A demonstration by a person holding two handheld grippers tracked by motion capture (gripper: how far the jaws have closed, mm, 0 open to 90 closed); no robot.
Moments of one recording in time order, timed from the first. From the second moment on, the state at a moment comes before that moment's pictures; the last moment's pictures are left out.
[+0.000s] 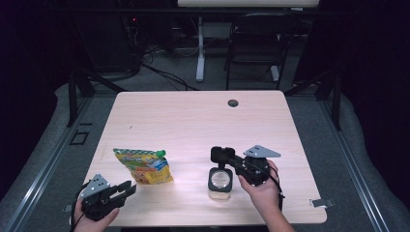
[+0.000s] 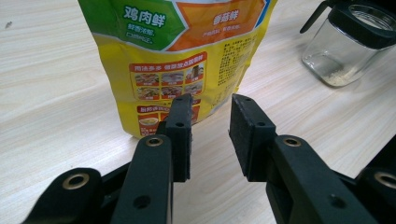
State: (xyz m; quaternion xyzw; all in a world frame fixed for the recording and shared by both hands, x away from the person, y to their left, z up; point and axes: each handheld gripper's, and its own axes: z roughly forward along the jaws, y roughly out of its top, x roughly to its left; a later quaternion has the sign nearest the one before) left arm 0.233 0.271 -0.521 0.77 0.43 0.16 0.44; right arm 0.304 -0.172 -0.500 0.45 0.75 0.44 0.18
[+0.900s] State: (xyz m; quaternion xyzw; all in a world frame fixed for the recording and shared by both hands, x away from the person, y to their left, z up) left arm 0.237 0.283 -0.511 0.76 0.45 0.18 0.45; right arm 0.276 -0.180 -0.474 0.42 0.75 0.46 0.21
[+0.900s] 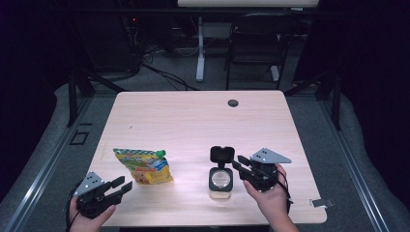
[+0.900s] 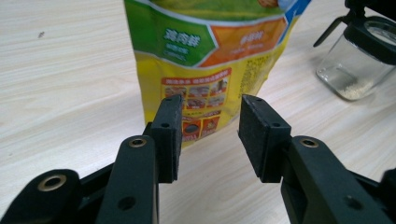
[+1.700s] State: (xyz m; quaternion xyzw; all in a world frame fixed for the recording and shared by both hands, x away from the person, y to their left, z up) left arm 0.274 0.288 -0.471 0.73 0.45 0.18 0.48; right arm 0.288 -0.093 -0.458 0.32 0.81 0.47 0.18
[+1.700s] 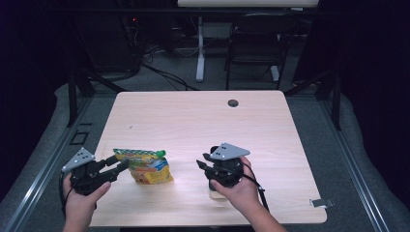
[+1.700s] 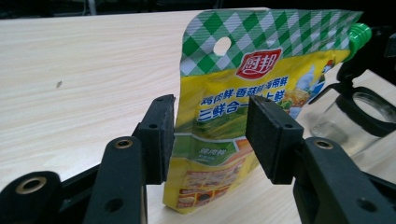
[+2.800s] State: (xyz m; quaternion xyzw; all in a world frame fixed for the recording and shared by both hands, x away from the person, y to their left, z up) left arm 0.273 0.290 -0.479 0.73 0.45 0.18 0.48; right arm 0.313 -0.007 -0.484 0.27 0.83 0.48 0.11
